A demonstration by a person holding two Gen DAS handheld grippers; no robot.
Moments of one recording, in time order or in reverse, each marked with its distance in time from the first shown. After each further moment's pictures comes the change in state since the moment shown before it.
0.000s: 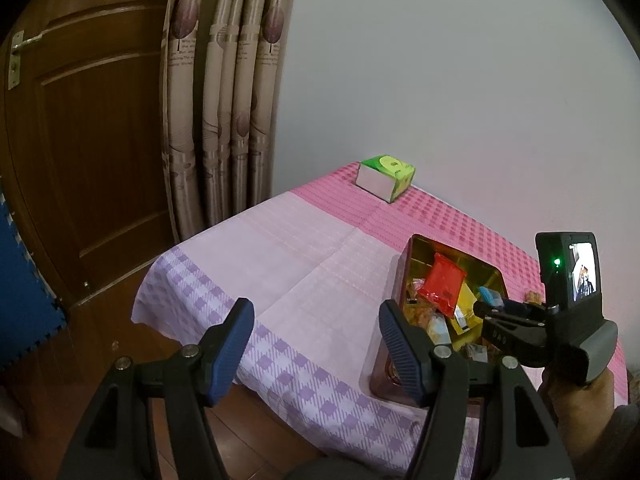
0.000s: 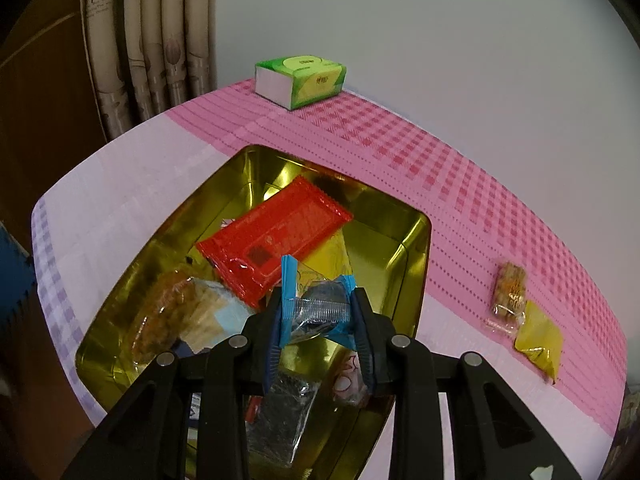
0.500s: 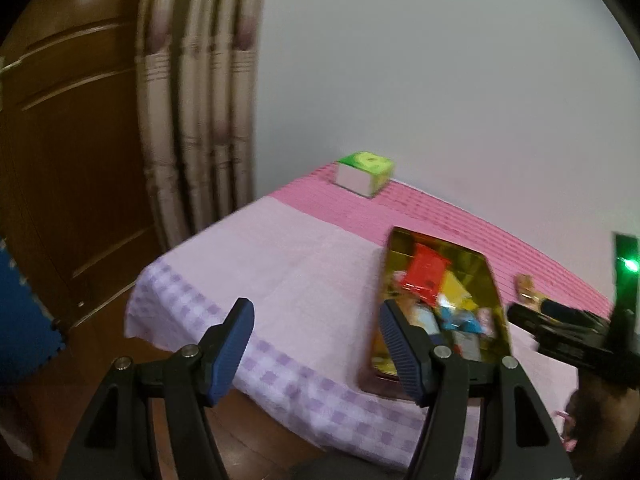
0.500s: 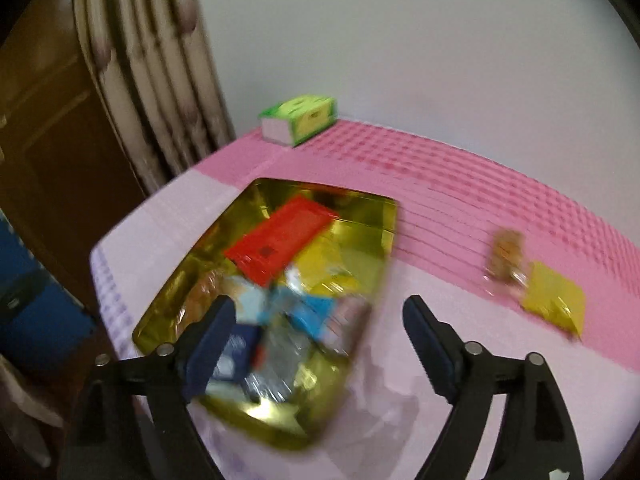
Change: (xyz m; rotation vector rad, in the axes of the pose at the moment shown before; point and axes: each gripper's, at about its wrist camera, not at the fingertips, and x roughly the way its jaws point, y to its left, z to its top) left arm -0.002 -0.025 -0.006 0.102 -0.004 -0.065; right arm -0.064 -0.074 -0.063 0.203 -0.157 0.199
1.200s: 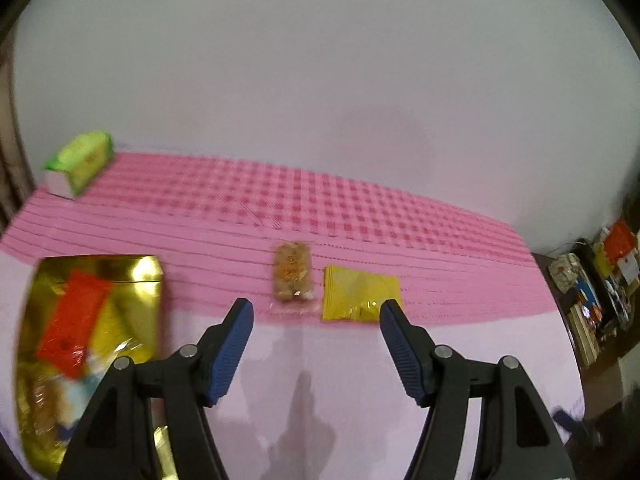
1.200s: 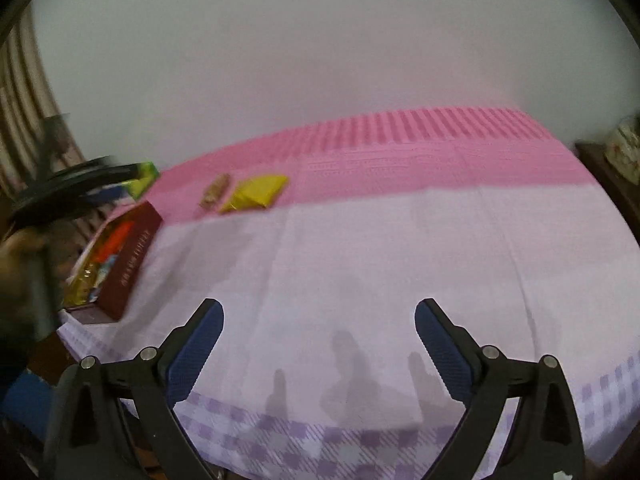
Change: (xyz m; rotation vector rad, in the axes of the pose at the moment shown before) left arm 0.129 -0.315 0.021 0.273 0.270 -0.465; right arm -0.174 -0.226 -0.172 0.405 -0.123 -0.226
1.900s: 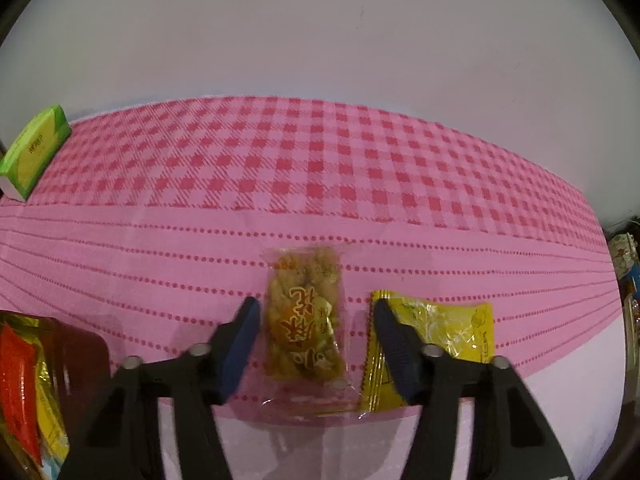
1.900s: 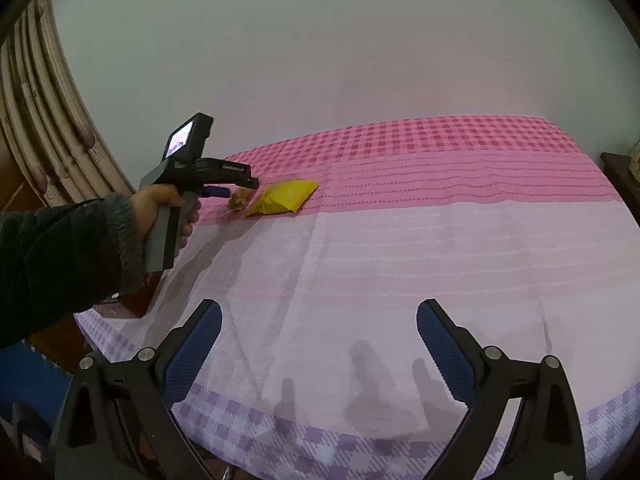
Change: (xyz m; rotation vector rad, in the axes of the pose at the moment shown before) left arm 0.141 0.002 0.027 0.044 0.224 0.148; right arm 0.001 -0.001 0.003 -0.021 0.016 0.095
